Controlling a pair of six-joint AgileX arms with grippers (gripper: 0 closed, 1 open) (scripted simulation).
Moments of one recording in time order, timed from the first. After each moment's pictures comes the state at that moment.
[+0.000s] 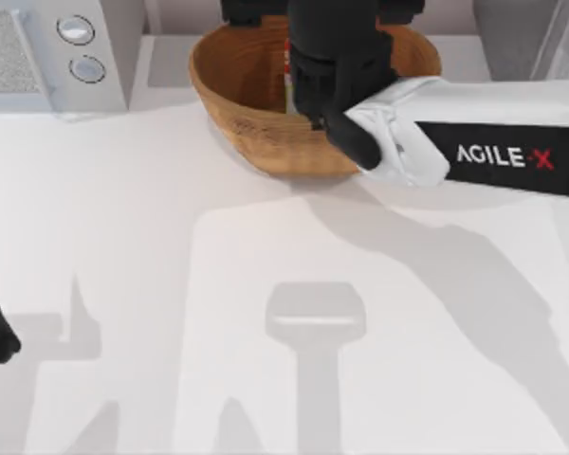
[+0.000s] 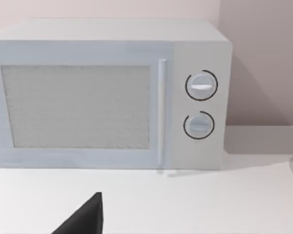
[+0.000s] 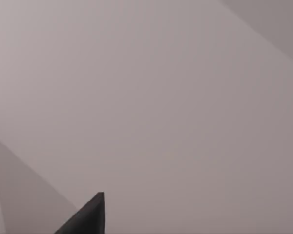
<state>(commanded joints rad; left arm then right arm) 0.00 0.00 0.00 0.00 0.00 0.00 0.67 2.17 1.55 0.61 0.69 0.02</state>
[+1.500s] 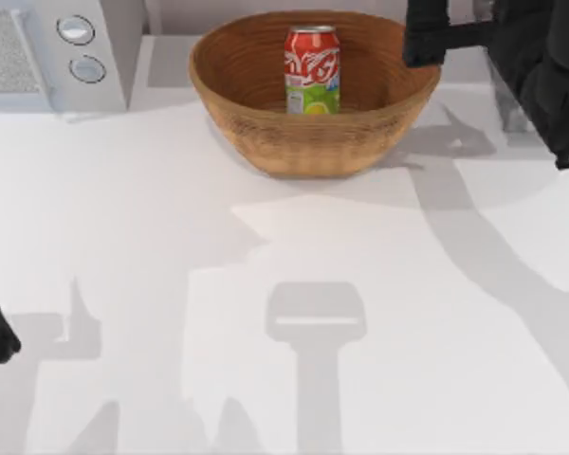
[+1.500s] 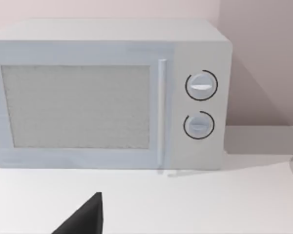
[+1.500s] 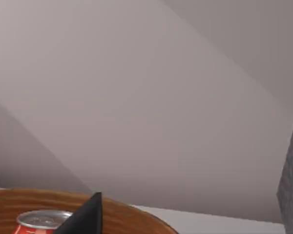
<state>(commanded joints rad) 0.00 0.00 0.00 0.00 0.00 0.00 0.46 1.55 0.95 0.48 0.33 0.03</state>
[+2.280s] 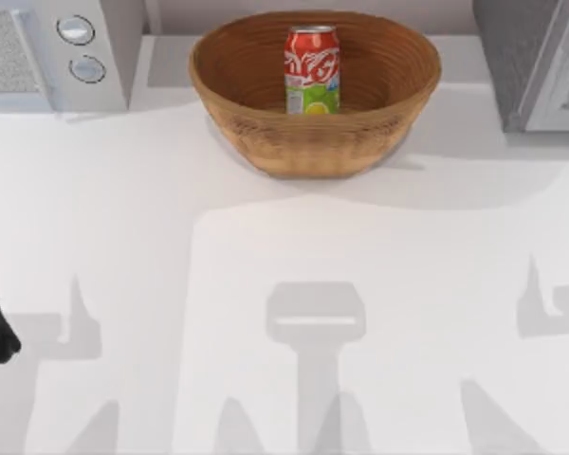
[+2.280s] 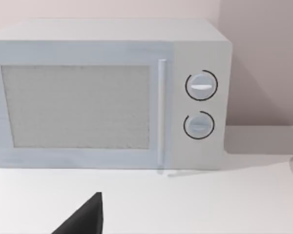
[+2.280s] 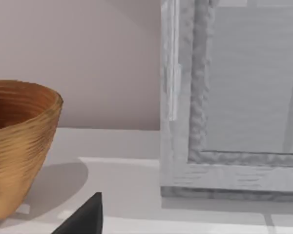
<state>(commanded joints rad) 0.00 0.00 0.00 0.00 0.00 0.00 0.08 0.29 0.14 0.11 0.01 0.02</state>
